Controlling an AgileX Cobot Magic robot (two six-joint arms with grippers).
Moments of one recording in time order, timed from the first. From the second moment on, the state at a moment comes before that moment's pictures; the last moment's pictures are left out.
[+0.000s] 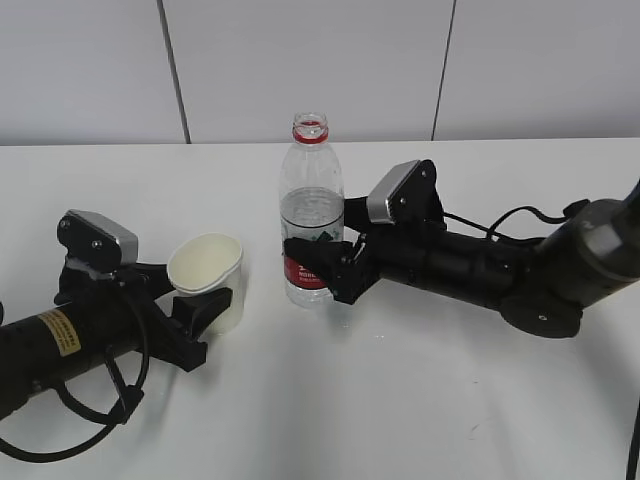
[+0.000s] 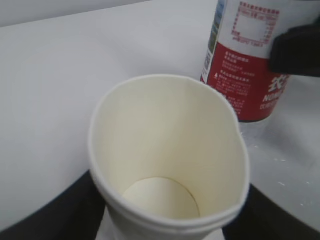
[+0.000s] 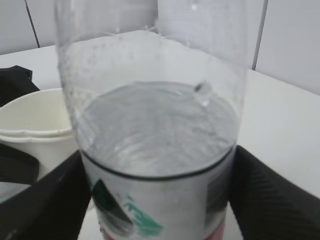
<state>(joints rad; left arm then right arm) -0.31 2.01 -0.47 0.42 -1.14 -0.10 0.28 2.19 -0.97 -0.72 -1.11 0.25</state>
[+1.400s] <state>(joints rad) -0.31 1.85 -0.47 0.48 -0.98 -0.21 0.30 2.16 -1.05 -0.59 -0.92 0.17</state>
